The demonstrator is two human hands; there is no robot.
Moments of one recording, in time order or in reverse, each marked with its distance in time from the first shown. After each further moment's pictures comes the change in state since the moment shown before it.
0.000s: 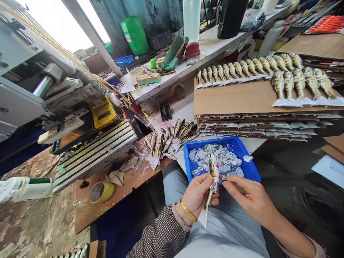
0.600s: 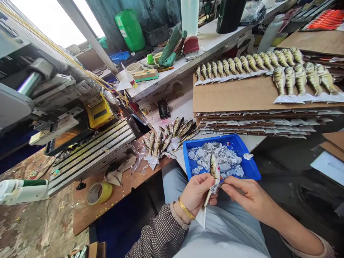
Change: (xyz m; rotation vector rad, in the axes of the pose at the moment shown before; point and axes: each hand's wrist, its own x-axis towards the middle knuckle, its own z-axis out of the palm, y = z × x) left_hand -0.002 0.008 -0.003 0.082 -0.009 -0.036; right_hand 0.001 -0.003 -0.005 0.053 -0.301 0.123
